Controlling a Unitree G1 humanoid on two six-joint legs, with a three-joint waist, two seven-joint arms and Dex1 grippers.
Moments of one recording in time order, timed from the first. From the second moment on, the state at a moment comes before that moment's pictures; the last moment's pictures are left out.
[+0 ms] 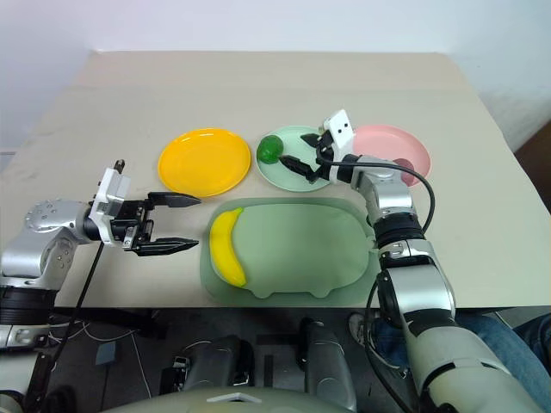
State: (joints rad) left arm -0.37 0.74 0.07 0.07 -0.56 0.23 -1.45; right arm -0.91 -0.34 -0.02 0.70 0.27 0.15 0.93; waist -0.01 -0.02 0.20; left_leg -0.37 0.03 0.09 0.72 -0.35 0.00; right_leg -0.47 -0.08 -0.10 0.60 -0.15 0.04
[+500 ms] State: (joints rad) left arm -0.39 0.74 0.06 0.08 -0.56 0.23 -1.45; right arm -0.66 -0.59 0.02 0.27 0.47 0.49 1.30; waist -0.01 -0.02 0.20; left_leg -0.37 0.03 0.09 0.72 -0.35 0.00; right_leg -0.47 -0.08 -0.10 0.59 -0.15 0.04
